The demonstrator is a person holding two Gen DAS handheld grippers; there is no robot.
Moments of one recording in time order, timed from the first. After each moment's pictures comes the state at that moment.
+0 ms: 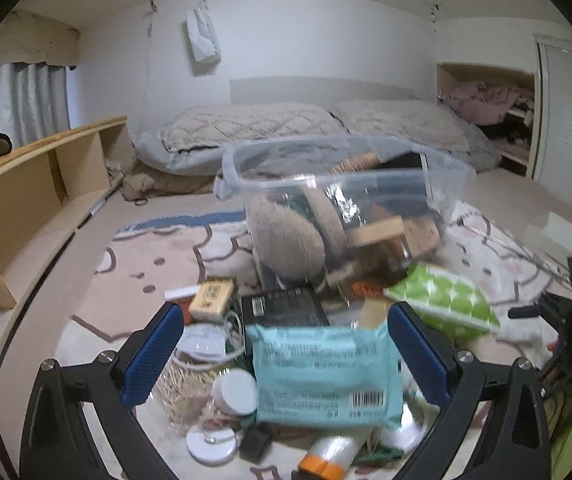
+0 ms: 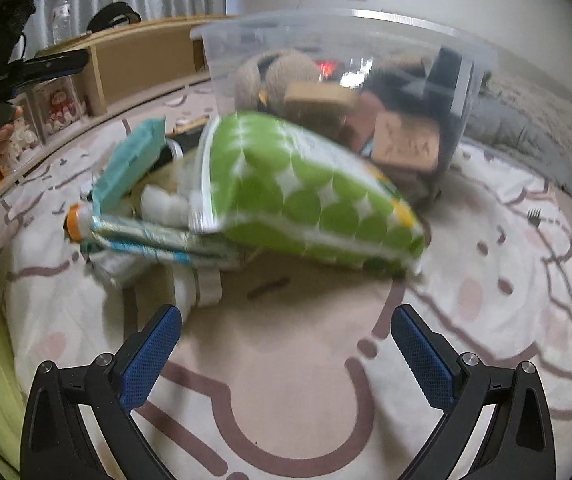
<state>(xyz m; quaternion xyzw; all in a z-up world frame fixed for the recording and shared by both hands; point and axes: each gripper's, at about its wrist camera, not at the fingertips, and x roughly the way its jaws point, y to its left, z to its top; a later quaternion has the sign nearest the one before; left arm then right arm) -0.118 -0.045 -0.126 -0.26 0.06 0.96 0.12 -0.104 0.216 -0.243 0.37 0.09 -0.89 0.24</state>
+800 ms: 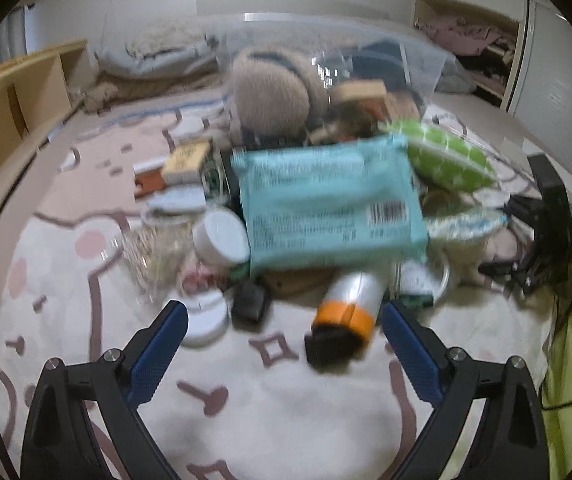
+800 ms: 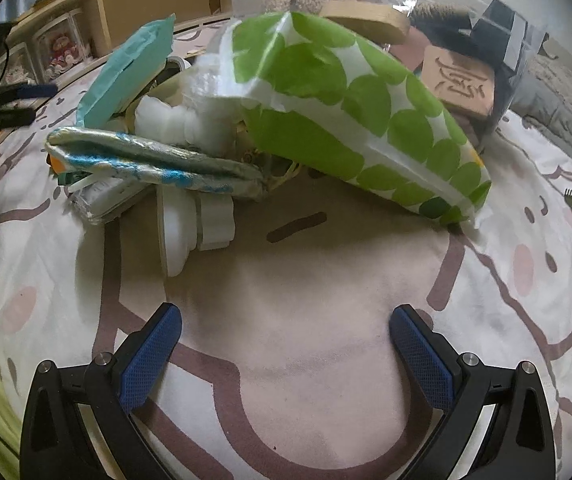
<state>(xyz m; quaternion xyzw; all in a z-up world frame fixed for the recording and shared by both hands) -0.090 -0.083 -0.216 -0.41 0.07 0.89 0.18 -0.111 0.197 -0.285 0.45 0.13 -0.85 0.25</state>
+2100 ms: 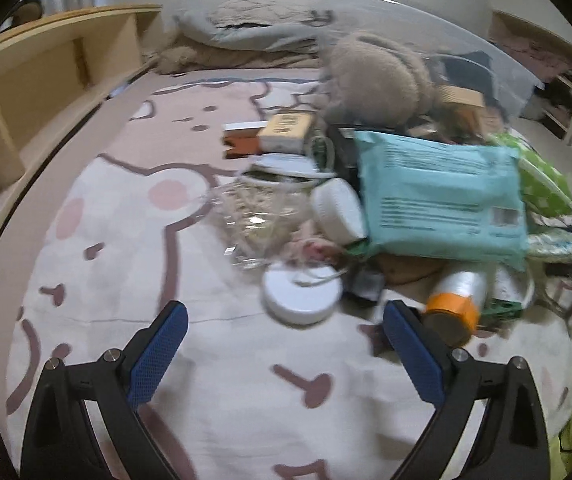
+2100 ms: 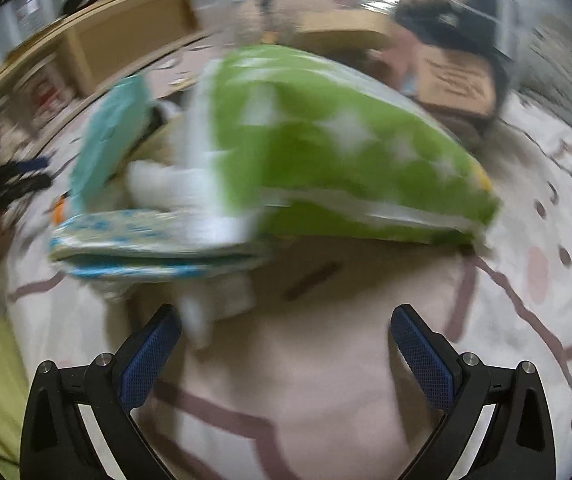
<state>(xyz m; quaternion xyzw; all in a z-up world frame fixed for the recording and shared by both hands) -0.104 -0.137 -0.233 -0.42 0.04 0.90 0.07 -0.134 0.202 -0.270 0.47 0.05 -0.85 0.23</state>
